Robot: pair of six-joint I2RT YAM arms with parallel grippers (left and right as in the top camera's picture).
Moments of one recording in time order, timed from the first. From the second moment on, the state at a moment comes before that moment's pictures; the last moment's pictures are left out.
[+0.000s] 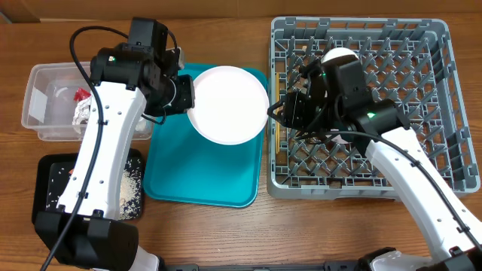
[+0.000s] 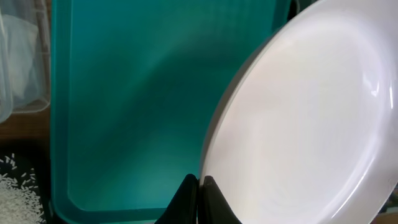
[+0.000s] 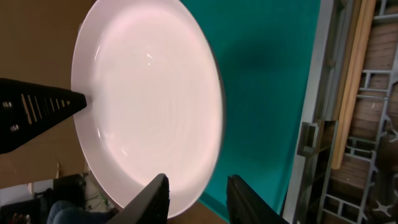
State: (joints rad) left arm -0.16 1.71 1.75 -1.31 0.22 -0.26; right arm 0.36 1.47 1.27 -0.69 -0.55 0.59
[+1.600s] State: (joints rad) left arm -0.22 1.71 1.75 -1.31 0.30 -0.26; right arm 0.36 1.50 1.27 -0.74 -0.39 0.52
